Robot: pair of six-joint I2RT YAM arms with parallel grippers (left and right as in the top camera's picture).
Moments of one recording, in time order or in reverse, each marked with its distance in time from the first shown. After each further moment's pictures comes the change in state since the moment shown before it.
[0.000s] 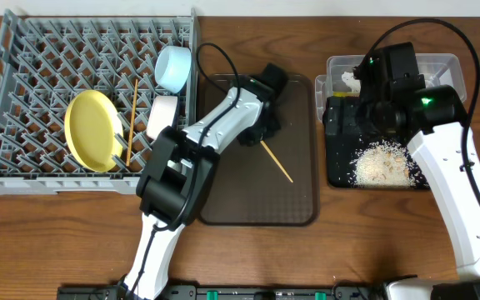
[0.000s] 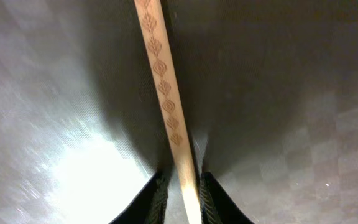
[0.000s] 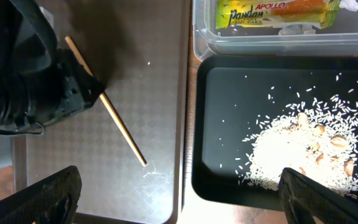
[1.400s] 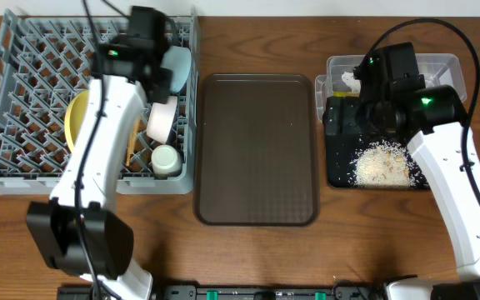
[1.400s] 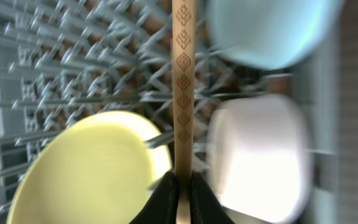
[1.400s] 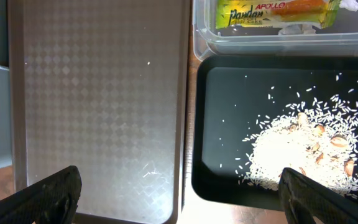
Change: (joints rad) left arm 0.466 -0.467 -0.023 -0.164 -0.349 1.049; right arm 0.000 0.000 0.000 0.000 0.000 0.000
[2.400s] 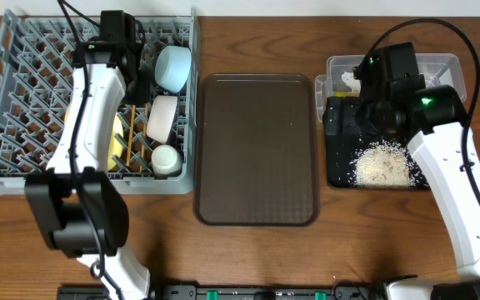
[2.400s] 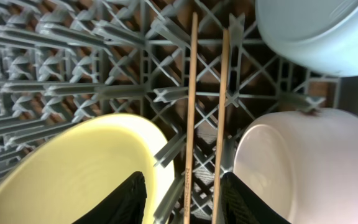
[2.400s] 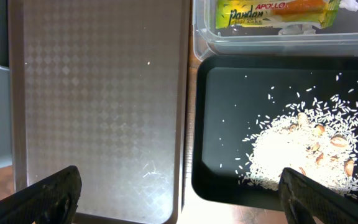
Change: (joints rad) left arm 0.113 0.079 -0.011 0.042 0.082 -0.022; right arm 0.000 0.000 0.000 0.000 0.000 0.000
